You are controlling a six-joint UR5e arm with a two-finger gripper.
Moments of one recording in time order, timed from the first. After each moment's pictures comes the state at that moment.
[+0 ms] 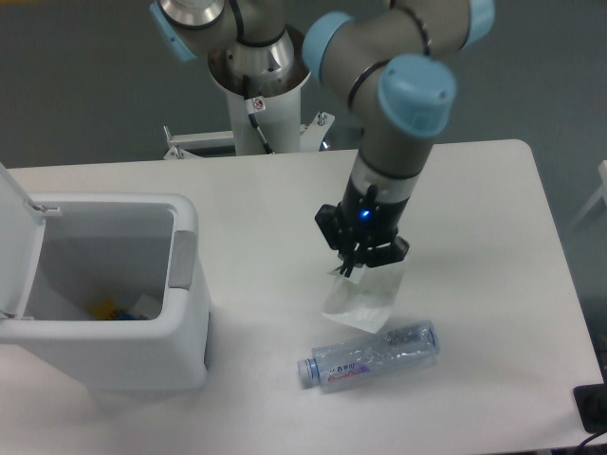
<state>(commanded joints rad) 2.58 -1.81 -1.34 -1.40 1.10 0.99</state>
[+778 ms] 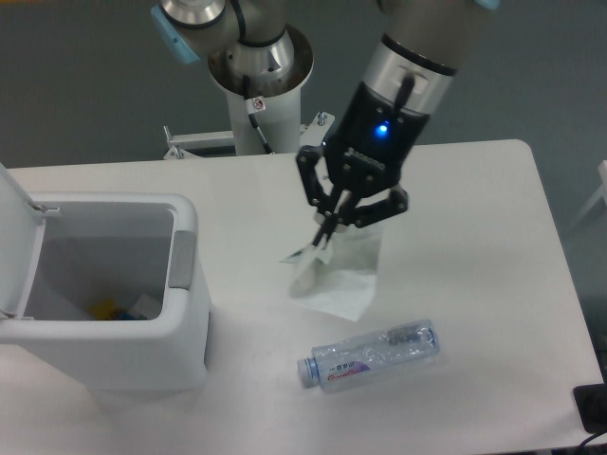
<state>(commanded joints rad) 2.49 -1.75 -1.31 -1.41 0.89 0.73</state>
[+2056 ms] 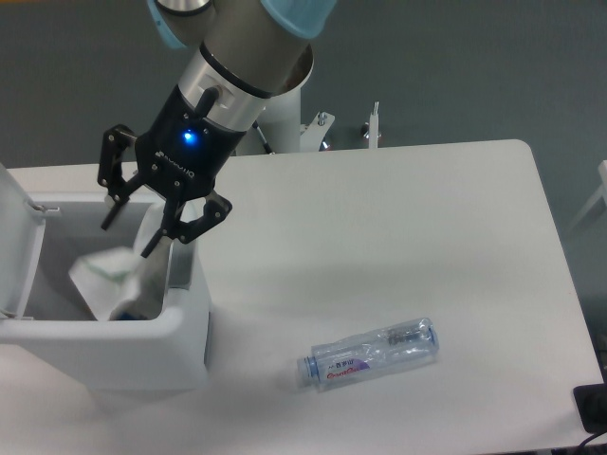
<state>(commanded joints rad) 2.31 -1.73 -1.39 -1.34 0.83 0.63</state>
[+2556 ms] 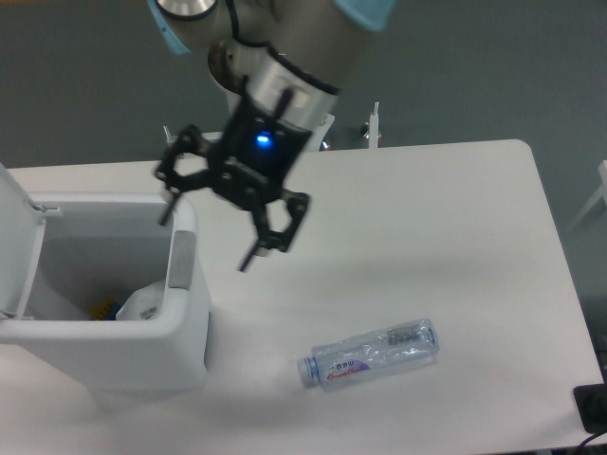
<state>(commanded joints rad) 2.51 -1.77 -1.37 -1.23 0.83 0.65</state>
